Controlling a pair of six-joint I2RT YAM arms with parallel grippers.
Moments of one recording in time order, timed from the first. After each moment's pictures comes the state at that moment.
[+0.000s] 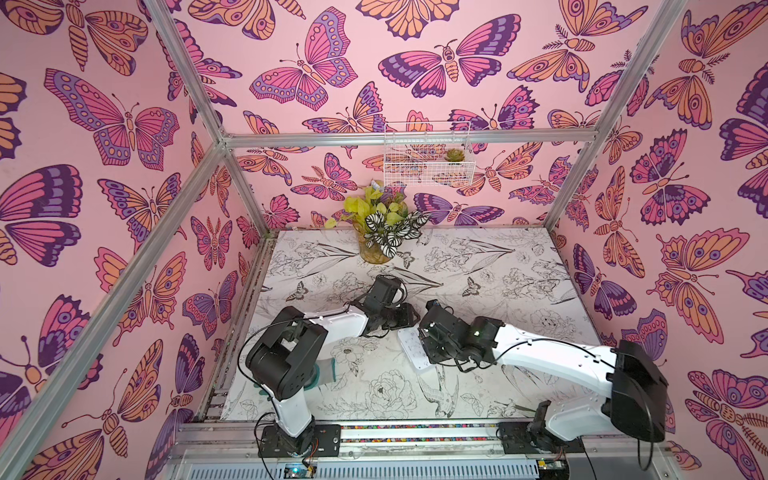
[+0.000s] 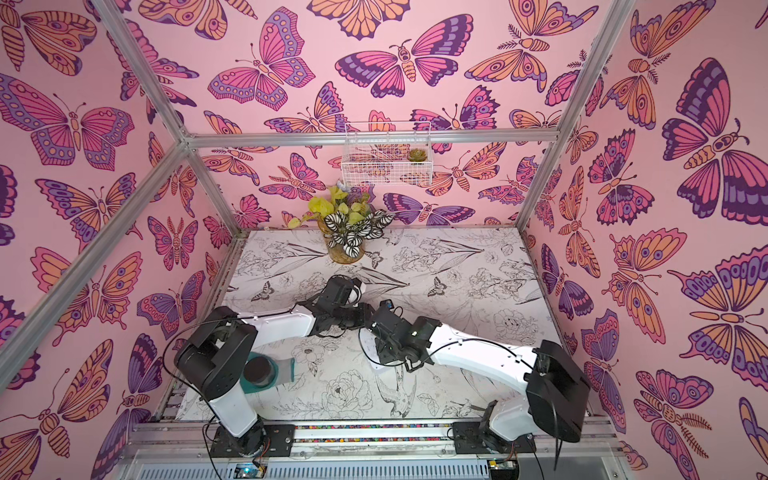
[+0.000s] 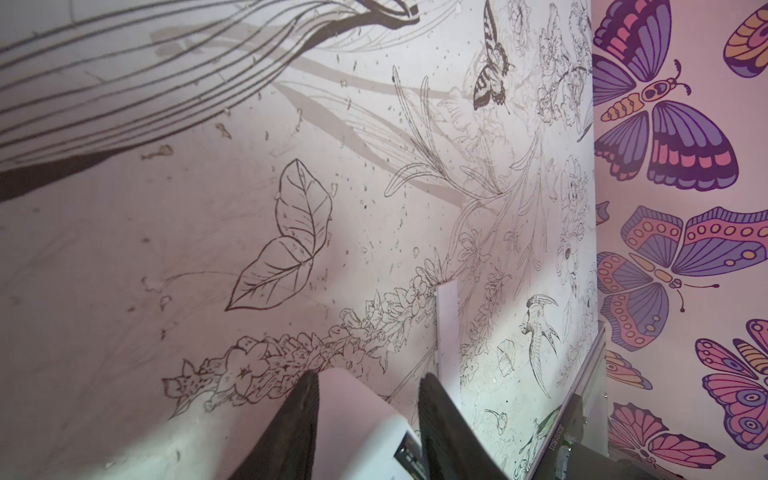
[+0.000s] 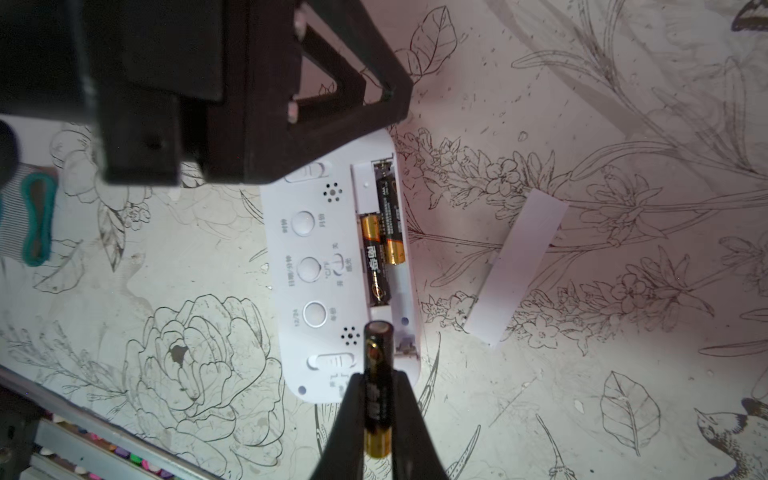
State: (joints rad) left arm -0.62 1.75 0.93 0.00 0.40 -0.70; right arm 1.01 1.46 0.99 -0.69 0.18 0.67
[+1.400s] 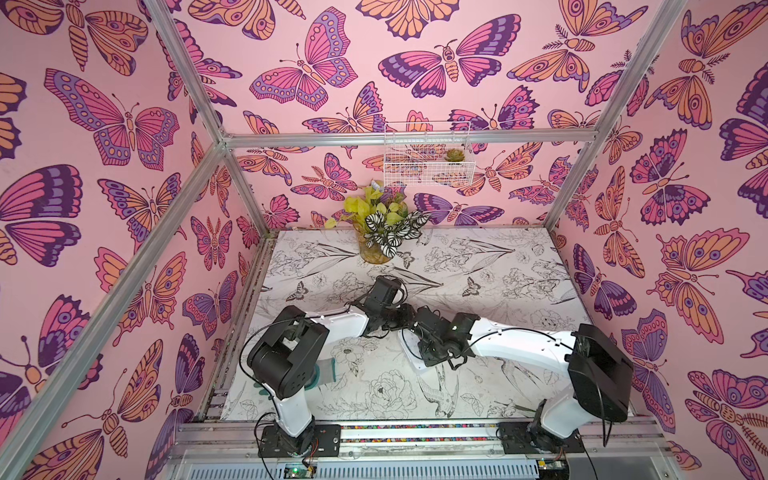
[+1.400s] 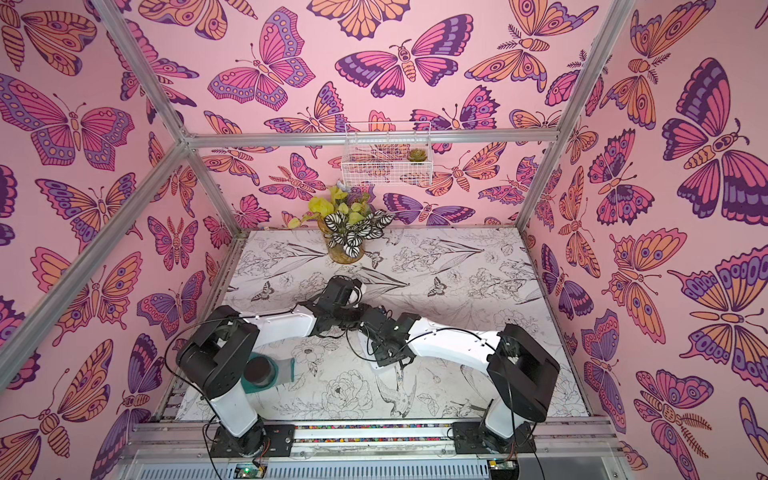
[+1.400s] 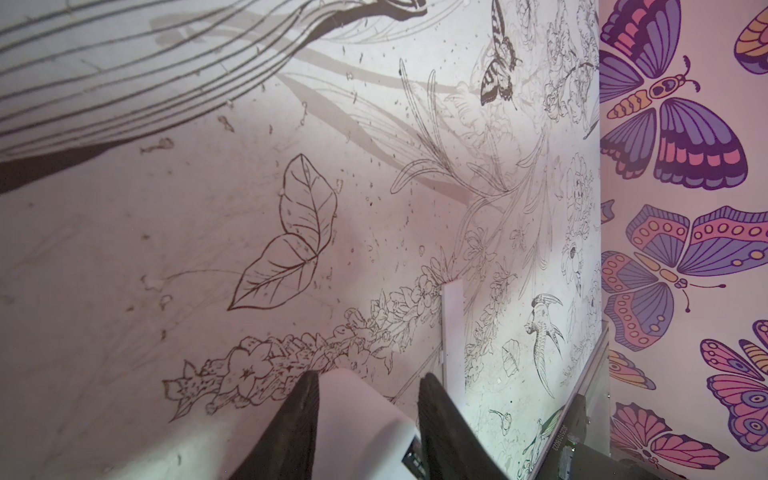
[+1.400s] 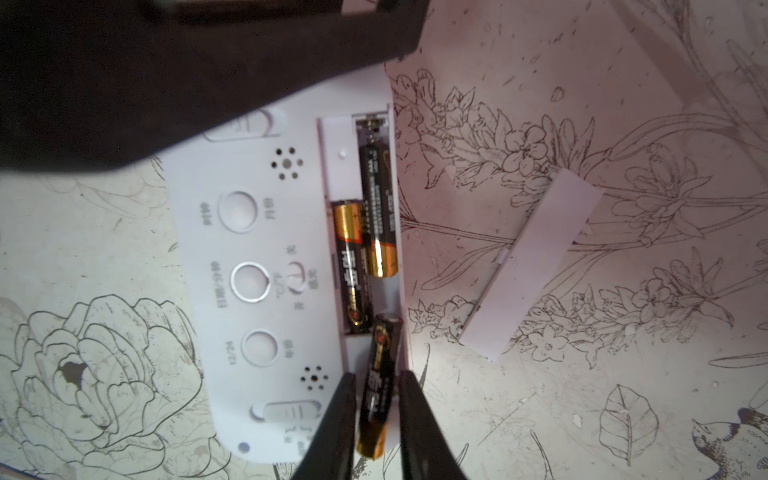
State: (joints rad) left arm -0.62 1.77 0.93 0.00 0.40 -0.70; right arm 1.00 1.61 1.05 -0.74 0.17 0.62
